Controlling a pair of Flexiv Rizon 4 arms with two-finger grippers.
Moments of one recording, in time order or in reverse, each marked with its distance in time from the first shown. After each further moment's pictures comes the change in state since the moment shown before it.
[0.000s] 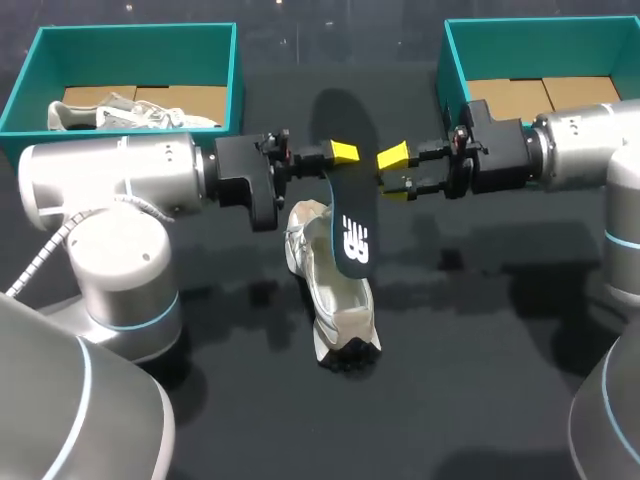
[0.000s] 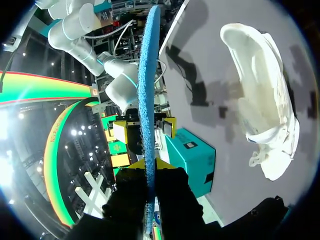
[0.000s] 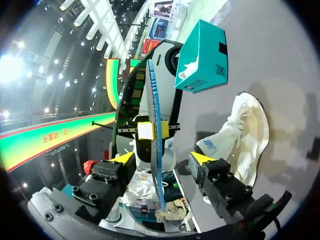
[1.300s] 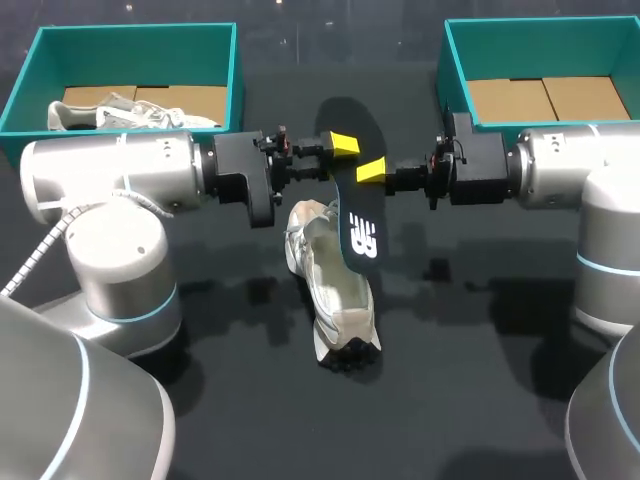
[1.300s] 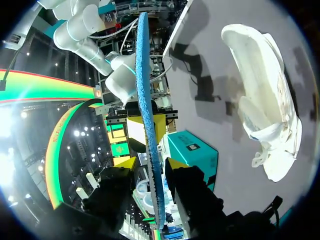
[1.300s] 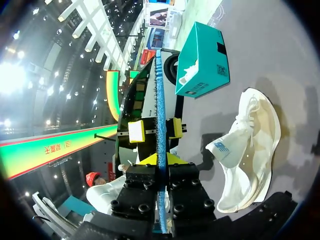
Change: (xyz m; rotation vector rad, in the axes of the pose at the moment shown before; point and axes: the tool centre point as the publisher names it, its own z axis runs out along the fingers) left arm 0.000 0.004 0.003 0.029 -0.031 -0.012; right arm 0.006 -0.002 0.030 -0.101 0.019 0.057
